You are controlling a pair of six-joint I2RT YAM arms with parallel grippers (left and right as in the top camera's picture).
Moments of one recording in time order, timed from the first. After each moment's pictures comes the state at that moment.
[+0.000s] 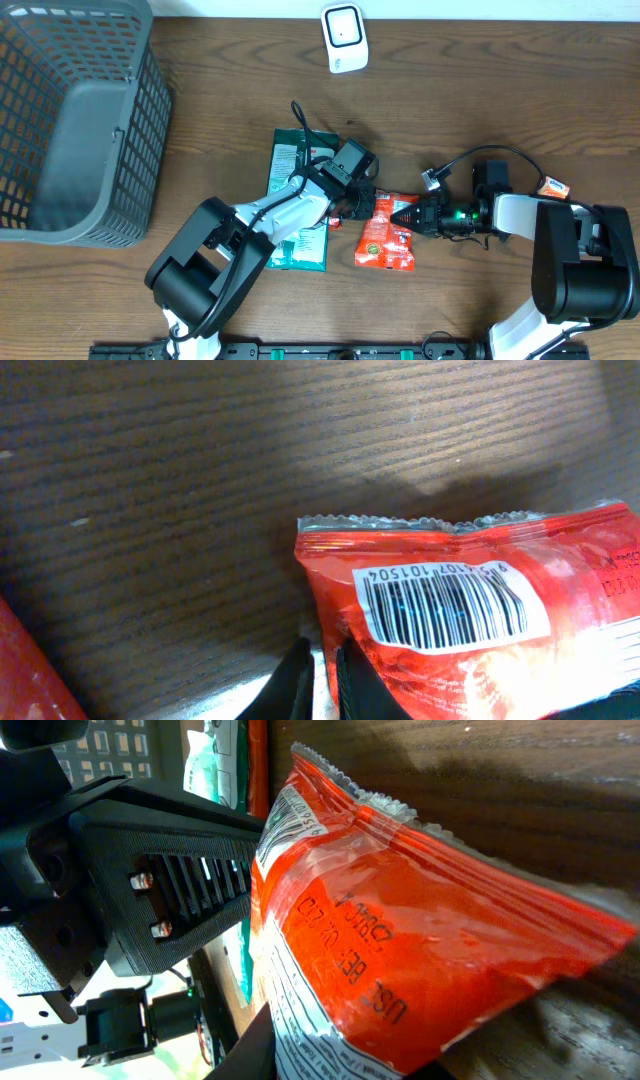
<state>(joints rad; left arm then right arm) -0.71 1.93 1.10 -0.31 0.27 -0.58 -0.04 1.83 0.66 -0.28 -1.09 0.03</state>
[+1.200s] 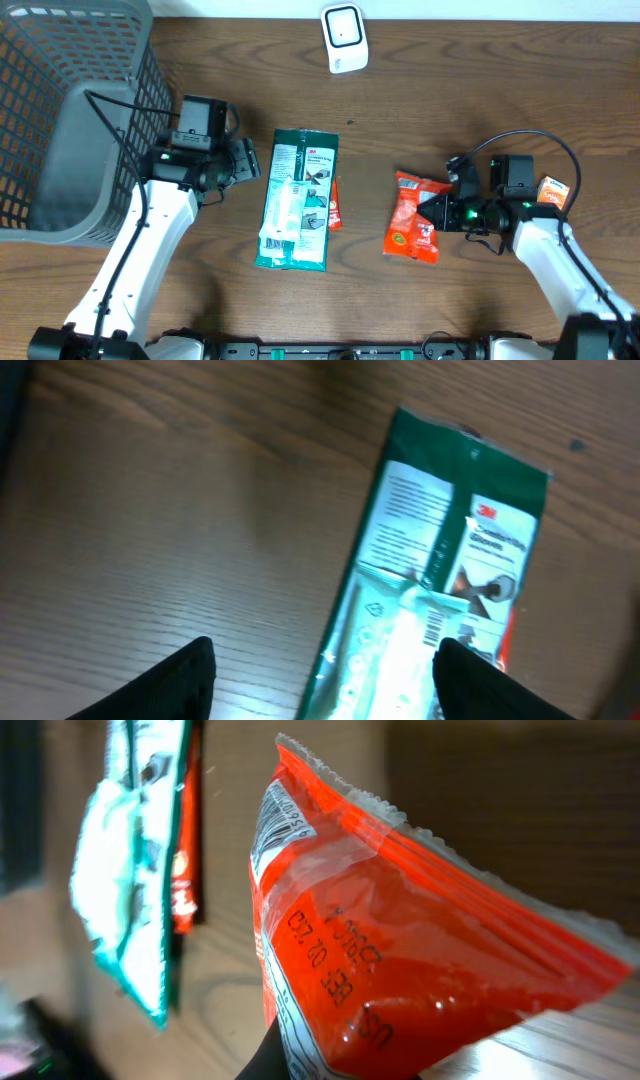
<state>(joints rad) -0.17 1.41 1.09 -0.78 0.03 -0.43 -0.02 1.38 0.66 -0.48 -0.63 0.09</state>
